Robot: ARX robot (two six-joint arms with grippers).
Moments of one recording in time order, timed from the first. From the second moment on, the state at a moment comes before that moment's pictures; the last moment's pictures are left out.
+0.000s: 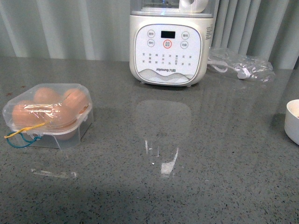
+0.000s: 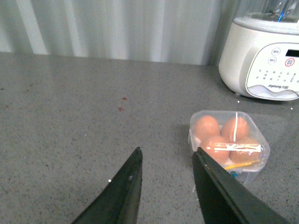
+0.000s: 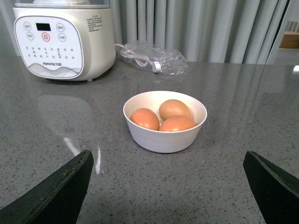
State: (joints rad) left arm 0.33 0.46 0.27 0.18 0.31 0.02; right arm 0.00 0.00 0.01 0.00 0.00 -0.01
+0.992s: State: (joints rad) left arm 0.00 0.06 0.04 0.00 0.00 0.00; right arm 0.00 0.00 0.01 0.00 0.00 -0.01
